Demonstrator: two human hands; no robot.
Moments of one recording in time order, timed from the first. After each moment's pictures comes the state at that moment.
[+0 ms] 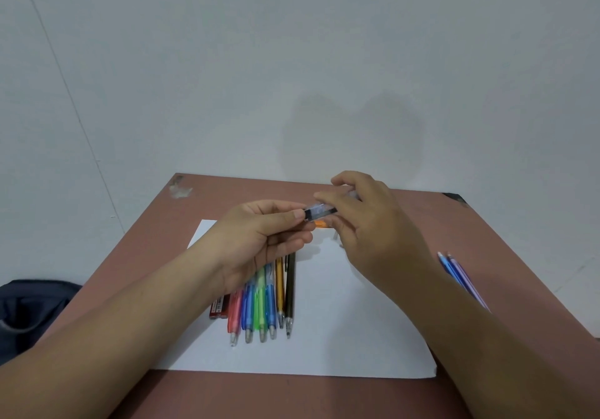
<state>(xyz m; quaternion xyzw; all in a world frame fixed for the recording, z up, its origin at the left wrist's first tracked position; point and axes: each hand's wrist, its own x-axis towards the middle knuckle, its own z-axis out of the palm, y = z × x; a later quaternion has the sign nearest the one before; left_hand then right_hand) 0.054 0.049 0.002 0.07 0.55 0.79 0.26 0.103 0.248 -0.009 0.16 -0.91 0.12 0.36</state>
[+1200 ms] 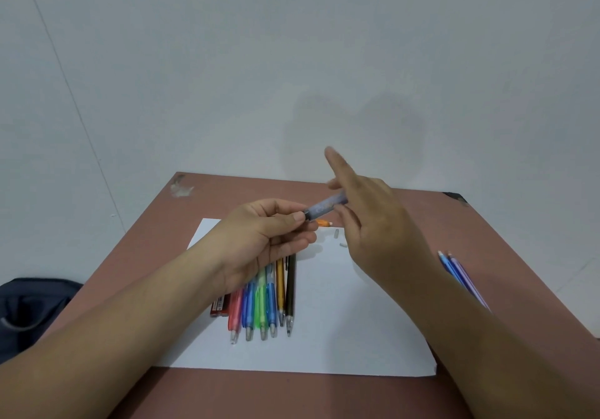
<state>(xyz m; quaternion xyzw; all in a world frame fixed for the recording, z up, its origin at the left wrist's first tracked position) 0.053 0.049 -0.002 0.08 0.56 0.78 0.27 0.102 0.247 -0.009 0.18 -0.89 0.14 0.39</state>
